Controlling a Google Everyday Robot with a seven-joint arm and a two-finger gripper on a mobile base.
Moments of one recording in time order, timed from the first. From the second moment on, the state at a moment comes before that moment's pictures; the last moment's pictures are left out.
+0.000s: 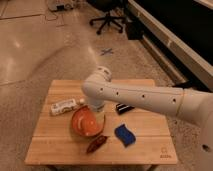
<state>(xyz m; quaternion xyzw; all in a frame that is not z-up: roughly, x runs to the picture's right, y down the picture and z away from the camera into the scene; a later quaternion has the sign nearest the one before) -0.064 0.112 0.737 -0.14 0.25 0.93 0.24</state>
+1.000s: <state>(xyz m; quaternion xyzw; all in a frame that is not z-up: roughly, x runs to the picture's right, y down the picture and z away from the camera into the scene) -0.048 0.115 0.741 -0.13 0.26 0.93 0.23</state>
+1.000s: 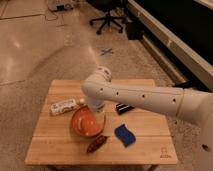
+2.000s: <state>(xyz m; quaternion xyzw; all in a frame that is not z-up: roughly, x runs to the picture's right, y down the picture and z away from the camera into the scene) 0.093 0.181 0.768 0.00 0.30 0.95 -0.01</state>
